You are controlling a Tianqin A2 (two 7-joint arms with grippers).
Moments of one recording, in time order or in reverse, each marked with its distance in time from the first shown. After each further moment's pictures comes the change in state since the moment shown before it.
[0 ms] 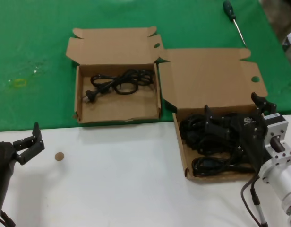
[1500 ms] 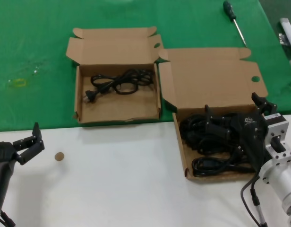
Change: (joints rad) left arm 0.000 0.000 0.000 0.000 0.000 0.000 0.000; right arm -0.010 0.001 0.003 0.011 0.002 0.008 0.011
